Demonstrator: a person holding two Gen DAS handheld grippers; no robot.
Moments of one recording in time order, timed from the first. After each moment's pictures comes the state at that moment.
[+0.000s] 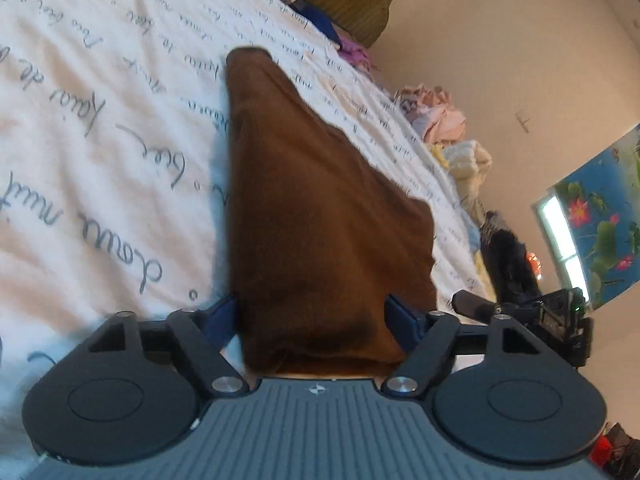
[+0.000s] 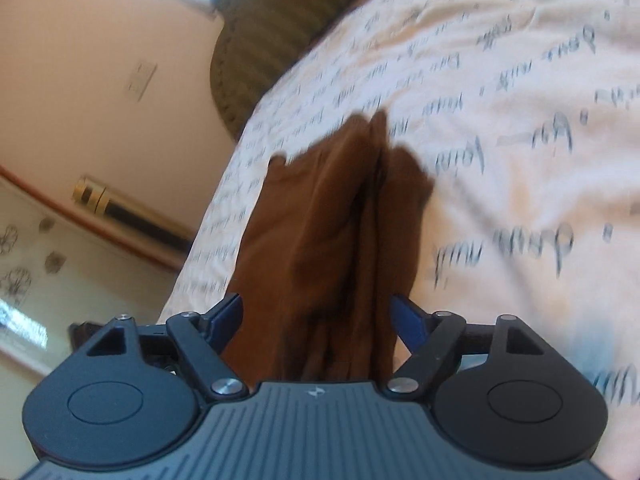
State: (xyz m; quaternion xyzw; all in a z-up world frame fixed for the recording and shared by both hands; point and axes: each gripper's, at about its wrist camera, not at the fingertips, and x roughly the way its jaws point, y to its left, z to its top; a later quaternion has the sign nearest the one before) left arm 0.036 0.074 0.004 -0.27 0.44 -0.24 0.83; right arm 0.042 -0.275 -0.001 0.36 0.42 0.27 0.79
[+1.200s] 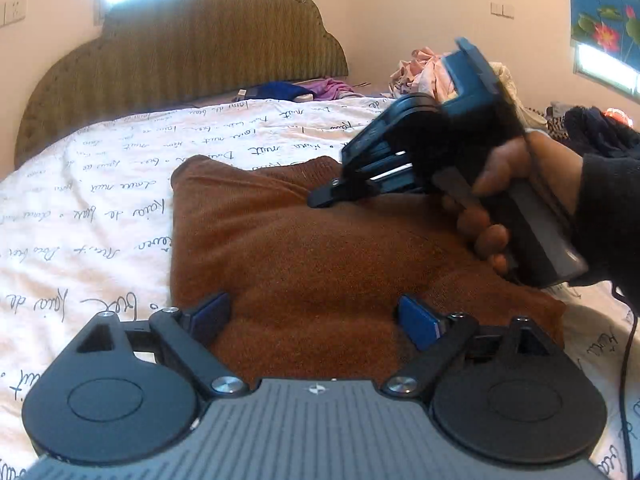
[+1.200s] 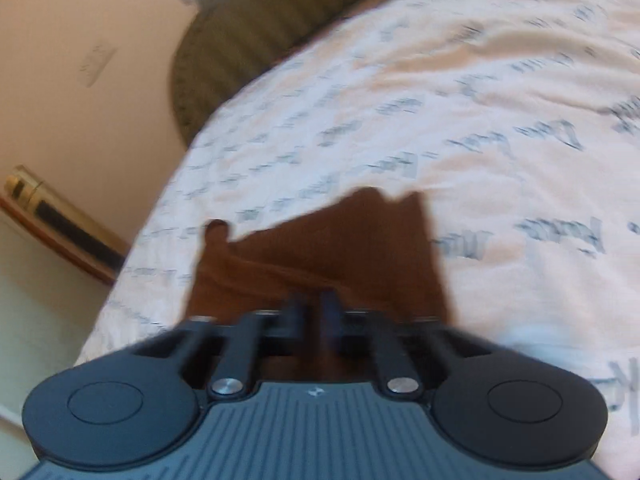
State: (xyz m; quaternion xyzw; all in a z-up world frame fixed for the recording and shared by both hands) left arm 0.012 -0.018 0.004 0.07 0.28 -0.17 0.94; right arm 0.185 -0.215 -0.025 0.29 0.40 0.21 0.84
